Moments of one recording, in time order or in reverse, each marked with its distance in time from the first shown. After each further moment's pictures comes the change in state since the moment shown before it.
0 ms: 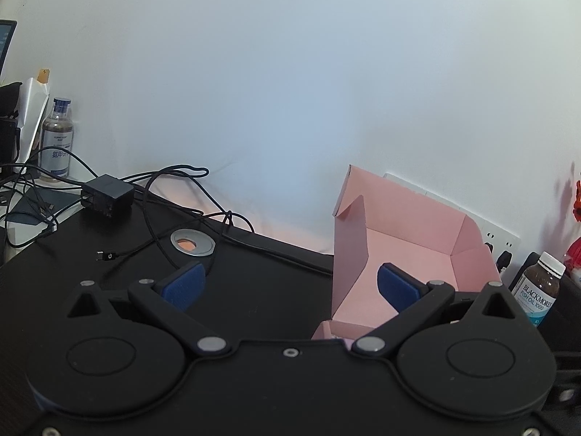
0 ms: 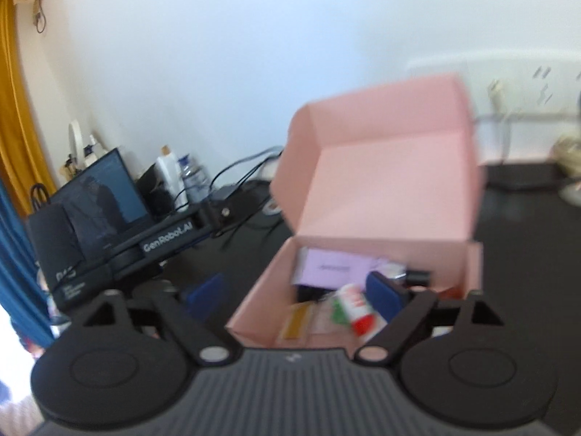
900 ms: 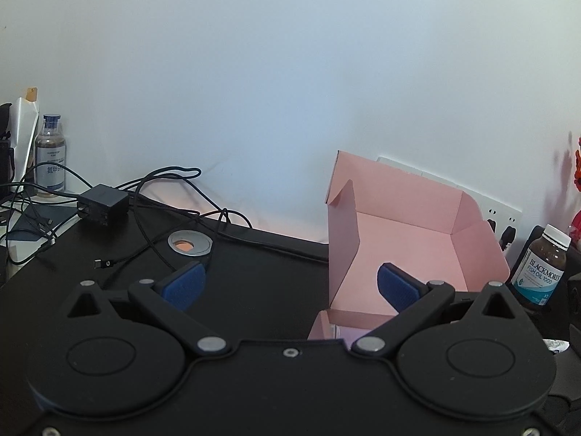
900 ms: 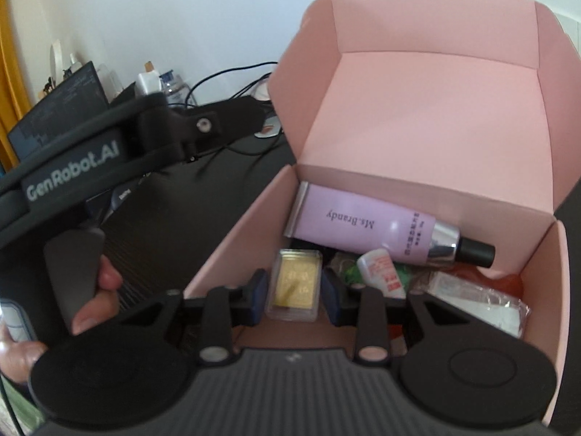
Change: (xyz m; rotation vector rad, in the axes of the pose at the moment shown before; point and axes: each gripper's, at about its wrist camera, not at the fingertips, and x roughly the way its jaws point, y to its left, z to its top) left arm 0.003 -0.011 -0.002 0.077 0.022 0.016; right arm 0.089 0.000 -0.021 -0.085 0.262 -0.021
